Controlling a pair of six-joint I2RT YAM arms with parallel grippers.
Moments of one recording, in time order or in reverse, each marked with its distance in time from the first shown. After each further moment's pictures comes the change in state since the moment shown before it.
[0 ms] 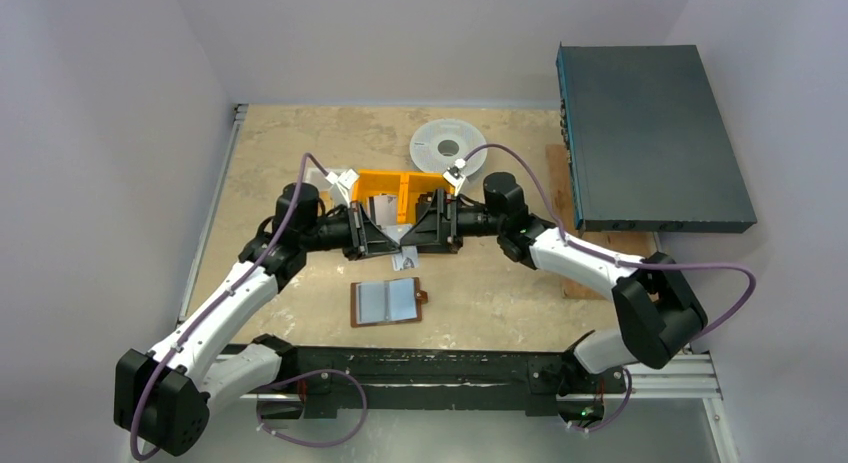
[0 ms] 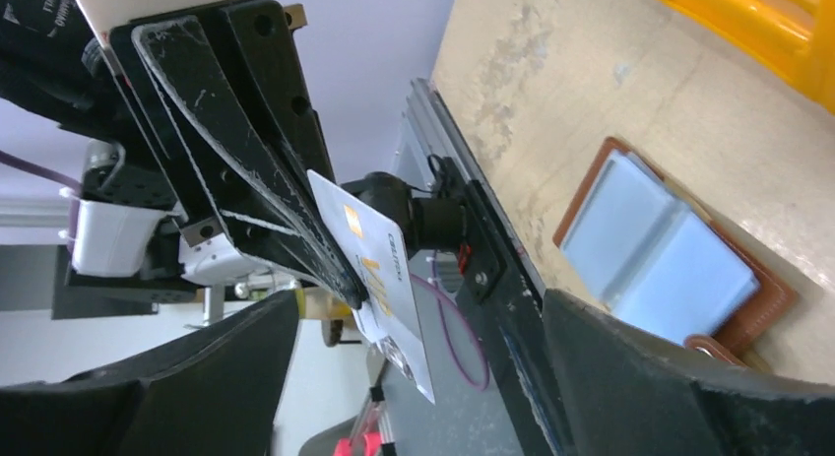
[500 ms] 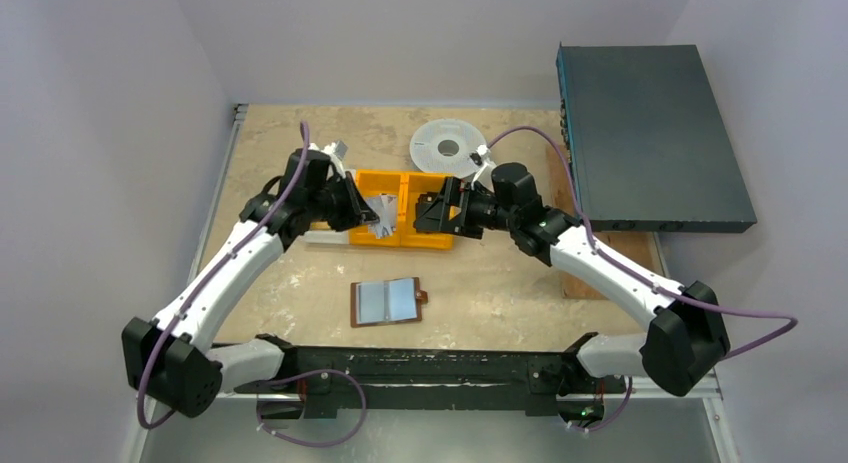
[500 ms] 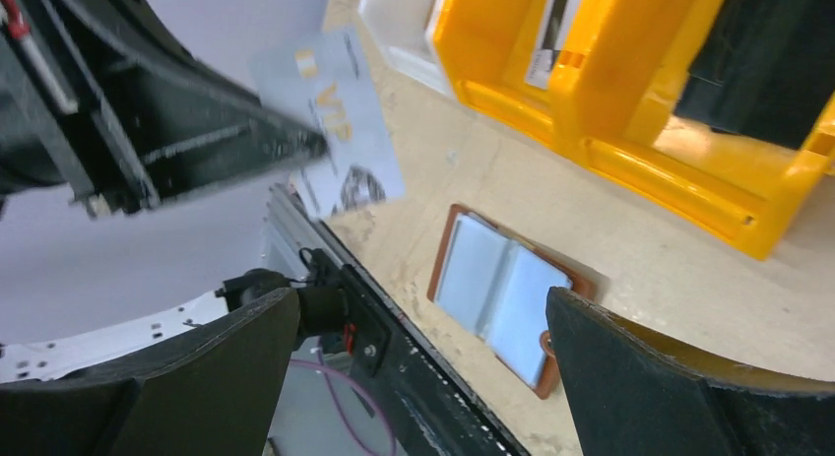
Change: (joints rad) left arm -0.002 0.149 0.309 -0.401 -0.439 0.152; right arm 0.000 -0.153 0.124 -0.443 0.397 -0.239
